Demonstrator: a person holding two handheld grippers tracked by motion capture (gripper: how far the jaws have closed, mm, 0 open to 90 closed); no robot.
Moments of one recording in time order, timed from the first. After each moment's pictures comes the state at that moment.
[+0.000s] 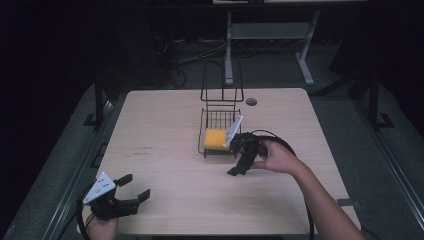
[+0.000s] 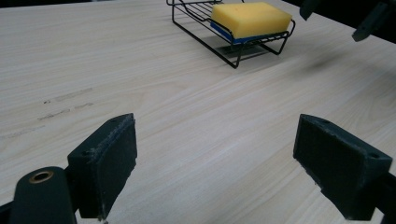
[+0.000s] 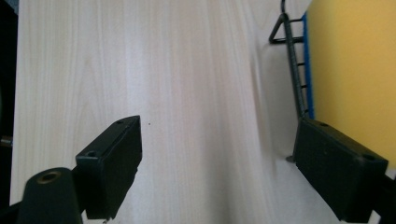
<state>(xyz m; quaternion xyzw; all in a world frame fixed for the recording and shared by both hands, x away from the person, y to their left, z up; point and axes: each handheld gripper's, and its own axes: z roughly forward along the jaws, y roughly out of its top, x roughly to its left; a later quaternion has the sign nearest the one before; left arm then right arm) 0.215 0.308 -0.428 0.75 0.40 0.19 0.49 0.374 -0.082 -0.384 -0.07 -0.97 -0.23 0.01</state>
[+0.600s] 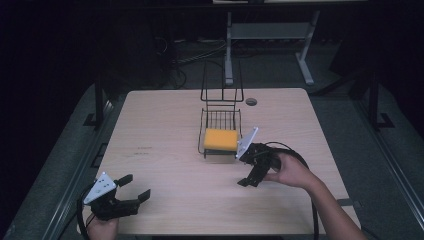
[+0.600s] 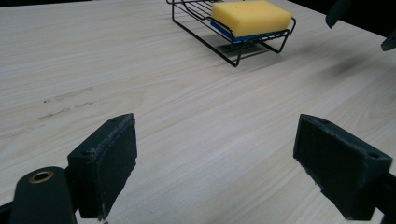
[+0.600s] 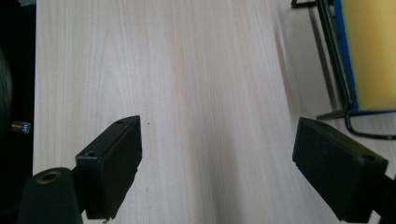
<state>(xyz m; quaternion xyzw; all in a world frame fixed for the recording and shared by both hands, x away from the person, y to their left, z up) 0.215 0.307 -0.428 0.75 0.40 0.19 0.49 0.344 -0.114 -0.394 -0.08 -0.97 -0.24 0.00</state>
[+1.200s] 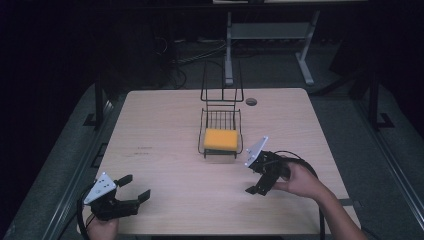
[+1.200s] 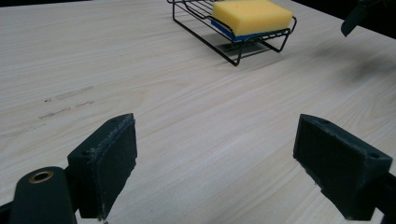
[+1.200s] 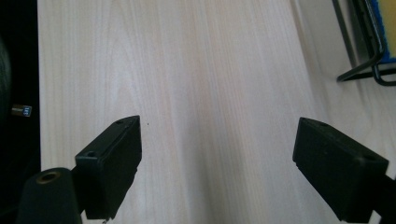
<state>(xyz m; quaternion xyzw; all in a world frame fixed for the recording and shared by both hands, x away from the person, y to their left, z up) 0.215 0.307 -0.428 0.75 0.40 0.20 0.48 0.325 -0.136 -0.406 -0.10 -0.97 -0.24 0.00</state>
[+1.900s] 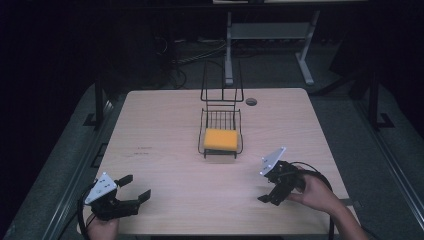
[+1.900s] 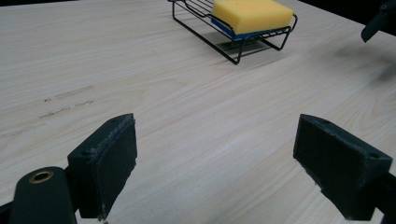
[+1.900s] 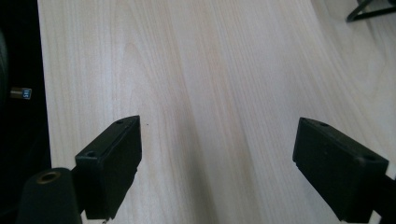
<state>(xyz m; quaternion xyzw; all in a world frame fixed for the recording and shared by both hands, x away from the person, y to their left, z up) 0.215 0.306 -0.429 0.75 0.40 0.20 0.48 0.300 -0.173 -0.419 -0.13 -0.96 -0.25 -0.02</state>
